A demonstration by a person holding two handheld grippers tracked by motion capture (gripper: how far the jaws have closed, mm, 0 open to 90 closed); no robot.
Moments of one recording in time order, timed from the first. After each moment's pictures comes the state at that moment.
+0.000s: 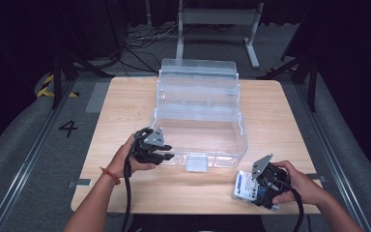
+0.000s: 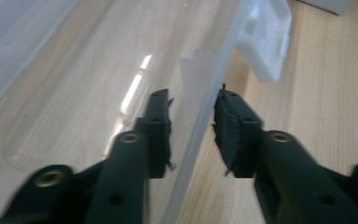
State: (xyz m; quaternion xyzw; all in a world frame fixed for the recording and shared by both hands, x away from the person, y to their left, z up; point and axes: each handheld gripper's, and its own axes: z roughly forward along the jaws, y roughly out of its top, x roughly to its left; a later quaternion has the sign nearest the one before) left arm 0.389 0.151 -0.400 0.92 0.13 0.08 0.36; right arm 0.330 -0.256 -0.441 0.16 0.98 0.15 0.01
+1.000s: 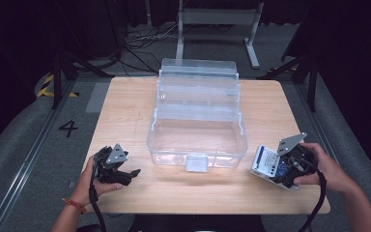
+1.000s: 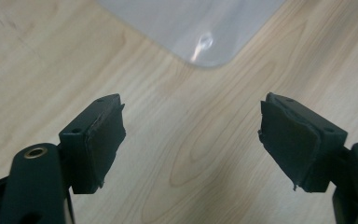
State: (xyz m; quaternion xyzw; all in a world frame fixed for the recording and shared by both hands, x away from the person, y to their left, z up) left arm 0.341 0.238 -0.445 0.89 0.30 0.16 0.30; right arm 0.355 -0.310 -0.379 0.21 0.95 0.19 0.09
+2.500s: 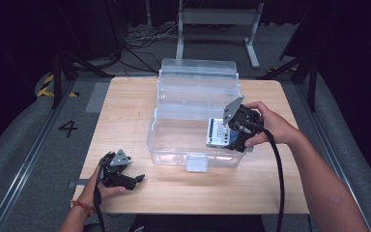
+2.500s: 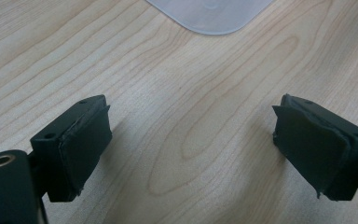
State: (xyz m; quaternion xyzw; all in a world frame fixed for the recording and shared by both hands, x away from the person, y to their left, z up) left arm 0.346 0.238 -0.482 0.87 0.33 0.12 0.34; right arm 0.435 -0.166 -0.323 0.06 0.98 0.18 0.11
